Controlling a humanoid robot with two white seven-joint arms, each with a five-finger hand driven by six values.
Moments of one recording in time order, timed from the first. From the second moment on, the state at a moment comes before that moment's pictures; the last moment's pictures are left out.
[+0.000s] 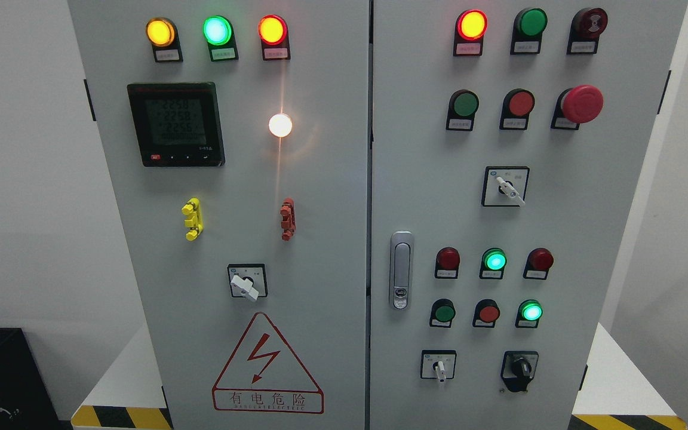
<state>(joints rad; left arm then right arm) 0.00 -0.10 -0.13 0.00 0.06 -0.07 -0.02 0.15 0.12 -0.01 -1.05 0.21 -0.21 -0.01</state>
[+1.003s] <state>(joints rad) 0.00 -0.10 -0.13 0.00 0.06 -0.07 -0.02 0.16 0.12 -0.05 -1.43 0.77 -0.02 -0.10</state>
